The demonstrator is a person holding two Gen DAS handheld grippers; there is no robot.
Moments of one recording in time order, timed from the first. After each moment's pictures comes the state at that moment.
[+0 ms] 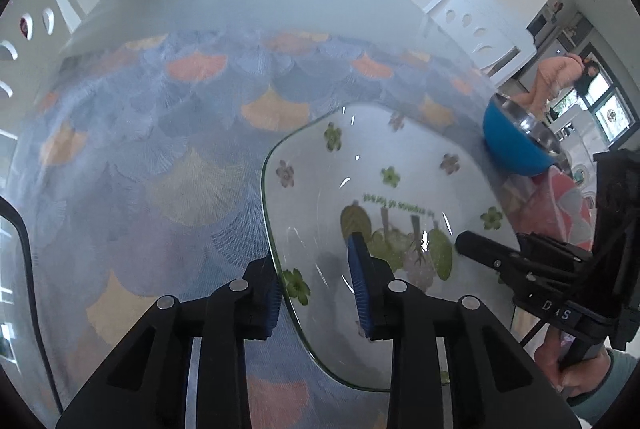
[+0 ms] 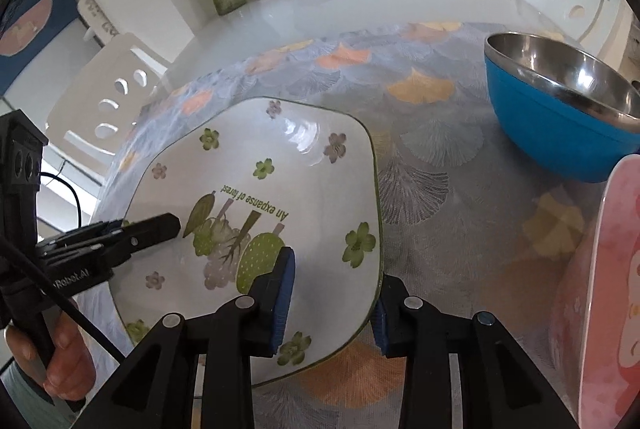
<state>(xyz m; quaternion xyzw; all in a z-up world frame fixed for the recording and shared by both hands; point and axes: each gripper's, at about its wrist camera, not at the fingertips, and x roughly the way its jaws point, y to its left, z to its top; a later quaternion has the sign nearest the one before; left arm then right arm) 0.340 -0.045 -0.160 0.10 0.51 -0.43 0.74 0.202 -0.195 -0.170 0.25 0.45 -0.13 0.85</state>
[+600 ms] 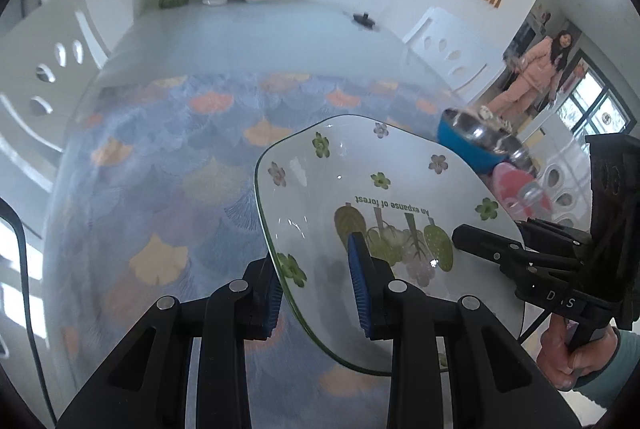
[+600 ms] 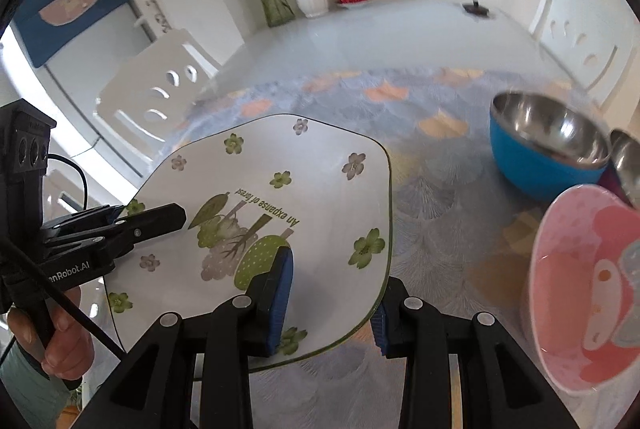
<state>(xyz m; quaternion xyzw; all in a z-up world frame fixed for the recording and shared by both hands) 0.289 0.005 -0.098 0.09 0.45 -0.43 0.78 0.167 -0.157 -0.107 0.20 0.42 -0.09 0.88</state>
